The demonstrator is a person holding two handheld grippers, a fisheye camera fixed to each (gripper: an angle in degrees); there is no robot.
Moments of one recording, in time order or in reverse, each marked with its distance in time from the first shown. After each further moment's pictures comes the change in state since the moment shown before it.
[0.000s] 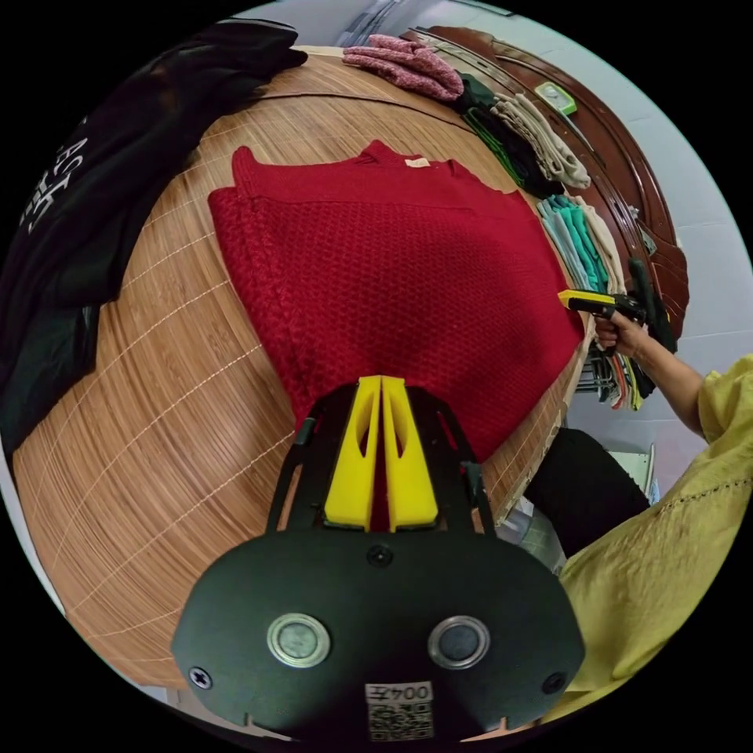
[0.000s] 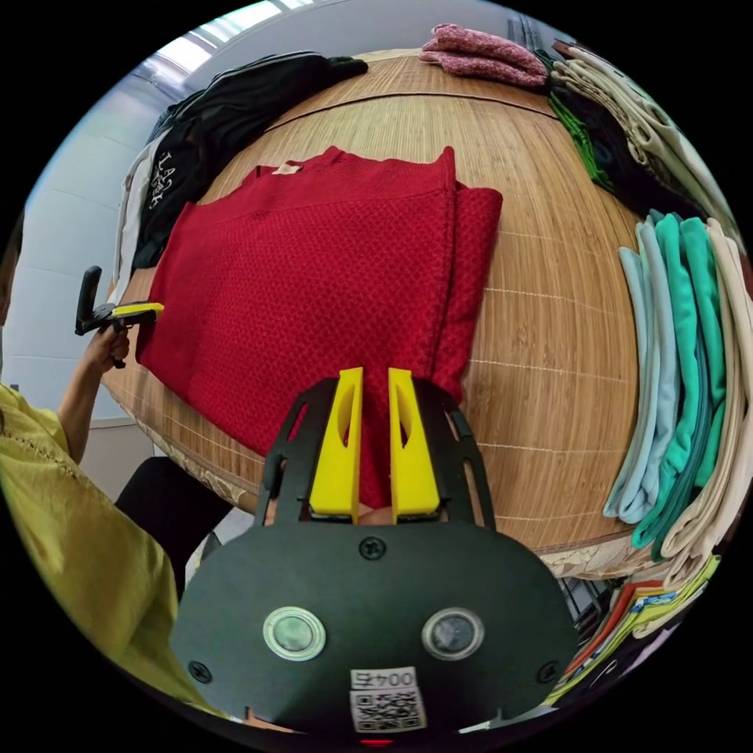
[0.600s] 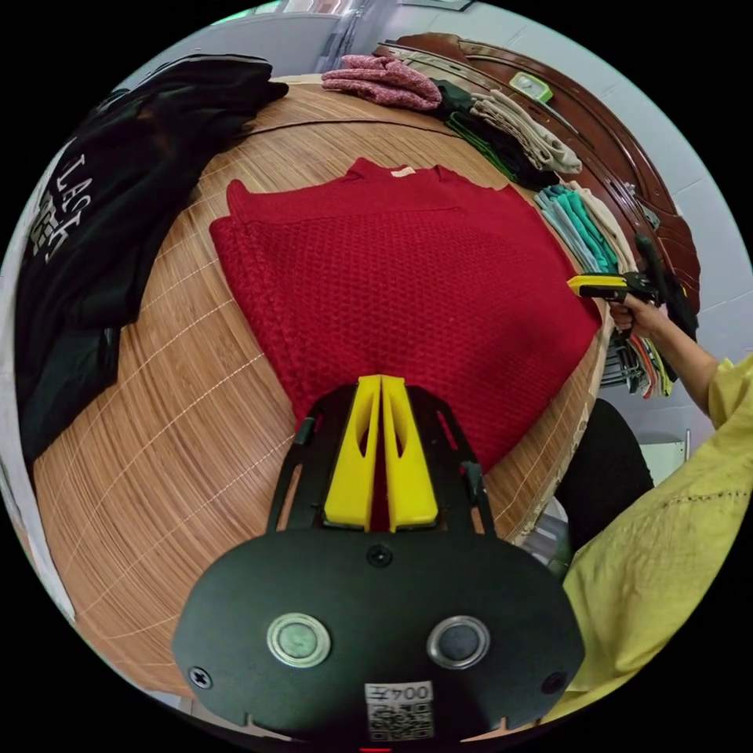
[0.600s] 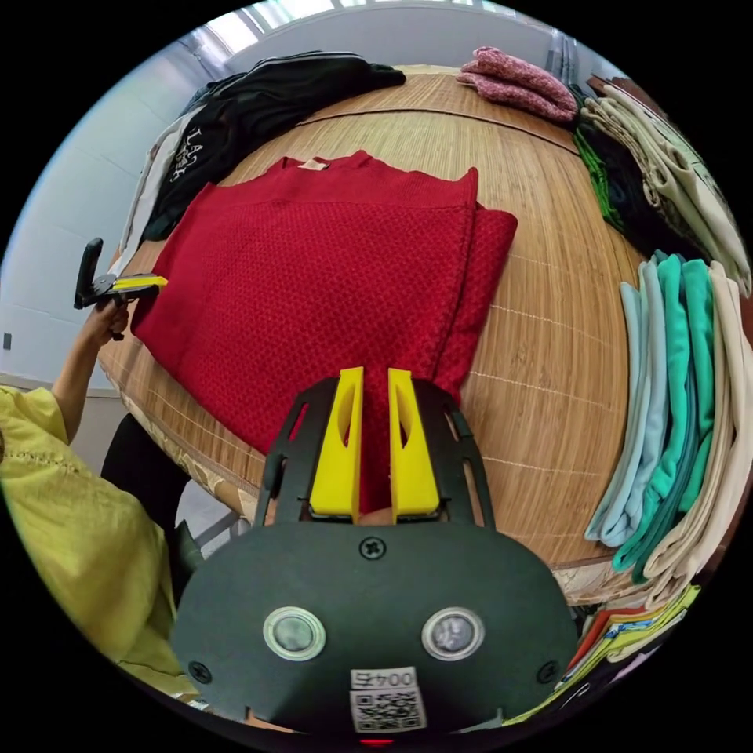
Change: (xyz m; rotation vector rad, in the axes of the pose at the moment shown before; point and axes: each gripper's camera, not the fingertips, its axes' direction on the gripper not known) left arm 0.014 0.063 0.031 0.088 -0.125 0.059; right arm 0.040 0.064 -0.049 0.066 0.056 -0.121
